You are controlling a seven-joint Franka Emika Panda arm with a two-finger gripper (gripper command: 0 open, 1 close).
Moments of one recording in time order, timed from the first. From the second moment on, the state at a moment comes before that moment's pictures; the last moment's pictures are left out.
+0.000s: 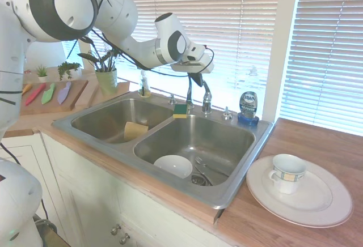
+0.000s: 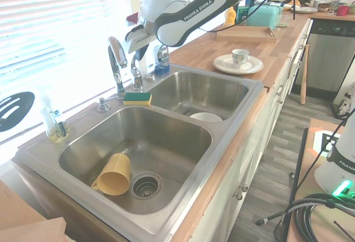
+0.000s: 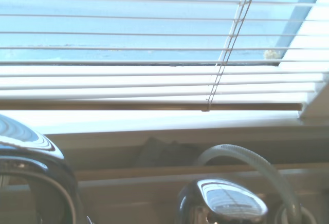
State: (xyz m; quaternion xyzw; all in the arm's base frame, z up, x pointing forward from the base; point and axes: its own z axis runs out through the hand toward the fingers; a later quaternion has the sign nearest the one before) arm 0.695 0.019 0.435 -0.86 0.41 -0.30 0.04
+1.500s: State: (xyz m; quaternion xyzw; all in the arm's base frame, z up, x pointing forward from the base) arm 0.438 -0.005 0.396 -0.88 0.47 -0.02 -0.01
